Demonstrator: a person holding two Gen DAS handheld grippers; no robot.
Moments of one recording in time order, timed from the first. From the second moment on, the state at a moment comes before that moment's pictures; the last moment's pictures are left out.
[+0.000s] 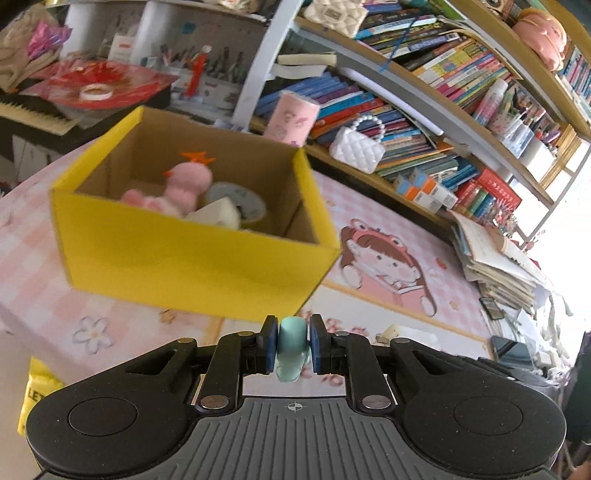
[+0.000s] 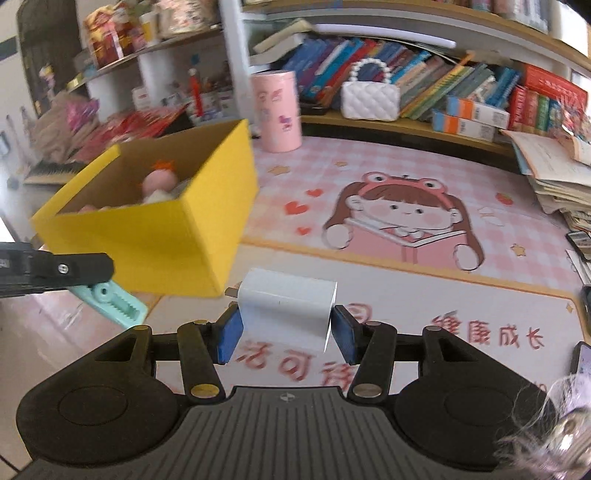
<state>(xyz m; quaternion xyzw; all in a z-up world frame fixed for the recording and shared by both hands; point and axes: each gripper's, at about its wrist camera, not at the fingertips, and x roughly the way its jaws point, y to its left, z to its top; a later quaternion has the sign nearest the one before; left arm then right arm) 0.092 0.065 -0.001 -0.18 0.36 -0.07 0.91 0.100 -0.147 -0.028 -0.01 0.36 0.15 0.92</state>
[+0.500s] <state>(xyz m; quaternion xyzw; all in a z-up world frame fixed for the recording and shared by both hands) 0.059 0.125 0.004 -0.18 0.35 -0.05 0.92 0.060 -0.078 -0.022 -0.03 0.35 0.19 0.92</state>
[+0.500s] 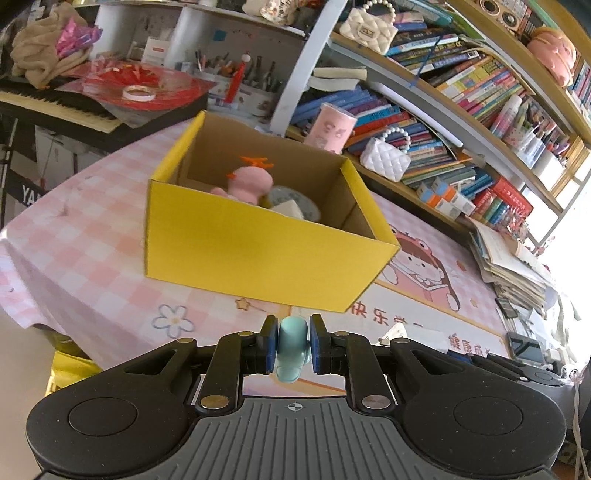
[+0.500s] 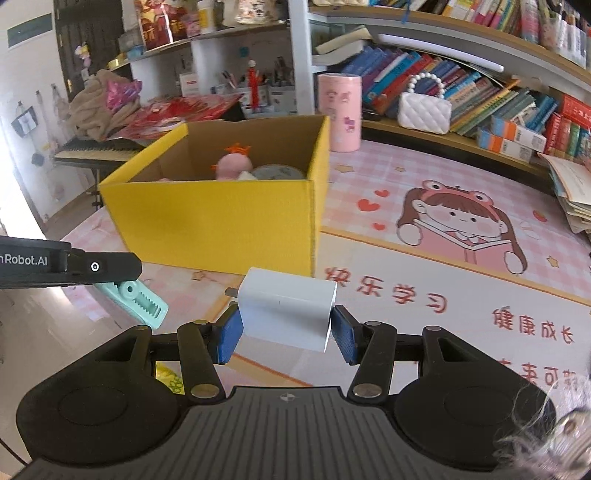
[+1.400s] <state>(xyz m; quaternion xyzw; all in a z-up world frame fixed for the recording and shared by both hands) 0.088 0.167 0.052 -0.12 0.26 -0.06 0.96 0.091 -0.024 0.011 -0.04 0.30 0.19 0.94</state>
